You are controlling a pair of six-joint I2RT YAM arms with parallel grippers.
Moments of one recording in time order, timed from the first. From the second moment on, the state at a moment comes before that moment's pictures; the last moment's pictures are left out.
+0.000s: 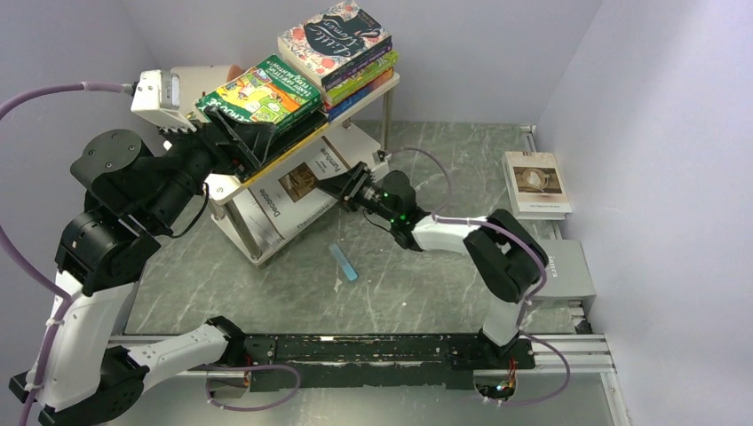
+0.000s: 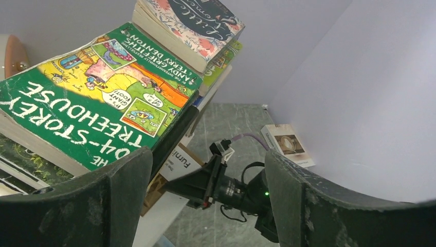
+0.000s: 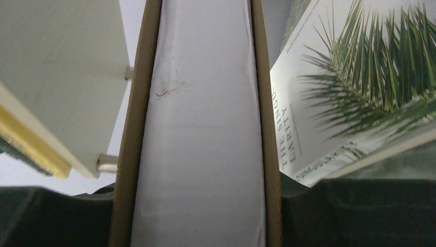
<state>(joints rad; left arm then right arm) -0.62 1.00 1.73 -0.69 -0.24 -0.41 0.73 1.77 0.92 0.86 -0.26 1.32</state>
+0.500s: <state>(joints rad) -0.62 0.98 1.71 -0.70 -0.25 -0.40 0.79 2.03 1.19 0.80 -0.25 1.28</state>
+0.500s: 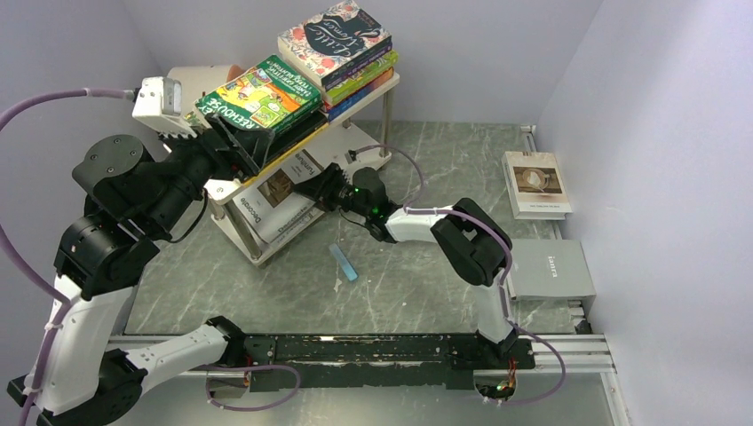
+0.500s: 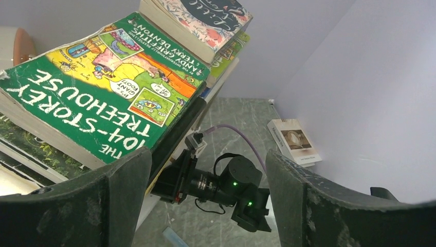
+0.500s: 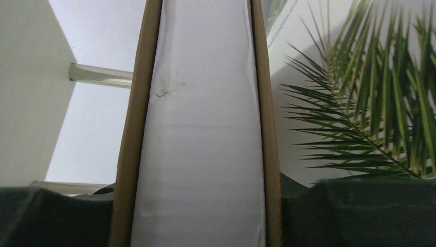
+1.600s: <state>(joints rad) -0.62 0.96 1.67 -0.73 -0.27 -0.40 0.80 2.01 1.46 0.14 -0.01 0.94</state>
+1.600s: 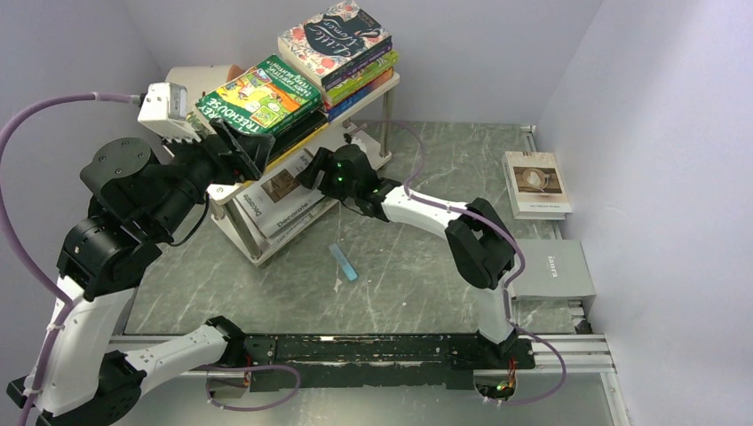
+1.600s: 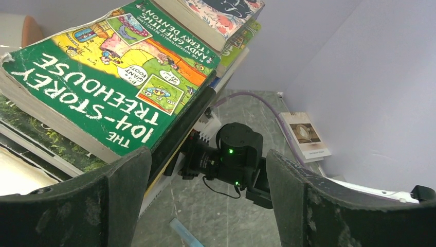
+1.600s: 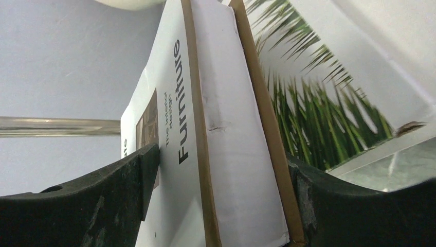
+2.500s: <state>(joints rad) -0.62 0.95 1.67 -0.75 -0.28 -0.40 0.71 1.92 1.48 -0.08 0.11 0.63</state>
